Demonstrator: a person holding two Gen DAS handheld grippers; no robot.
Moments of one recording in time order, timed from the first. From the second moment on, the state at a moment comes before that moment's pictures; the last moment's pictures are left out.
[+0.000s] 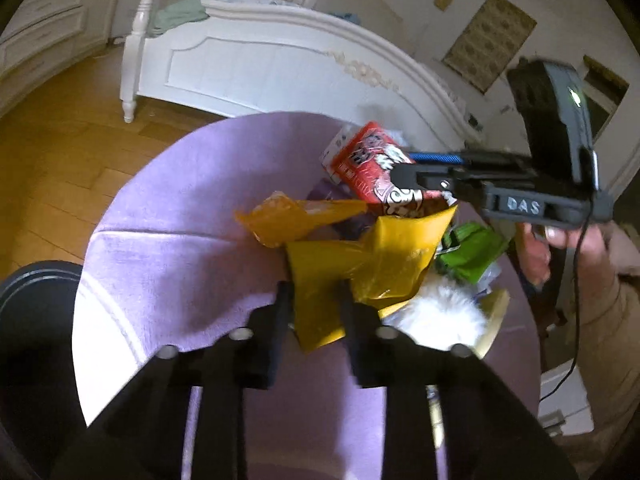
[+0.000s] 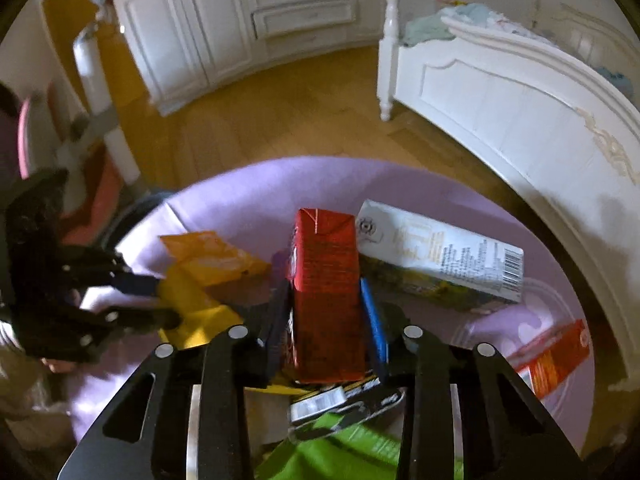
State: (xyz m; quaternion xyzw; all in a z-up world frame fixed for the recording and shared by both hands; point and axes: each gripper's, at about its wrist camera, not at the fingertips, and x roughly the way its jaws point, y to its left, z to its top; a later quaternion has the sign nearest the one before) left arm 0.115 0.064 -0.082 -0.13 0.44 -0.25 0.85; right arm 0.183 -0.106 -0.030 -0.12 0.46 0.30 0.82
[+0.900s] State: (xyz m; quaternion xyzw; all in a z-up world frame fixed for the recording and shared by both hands) left arm 0.058 0.016 -0.037 0.07 0.37 -0.28 0.88; right arm 0.058 -0.182 0.030 0.10 0.35 0.26 0.90
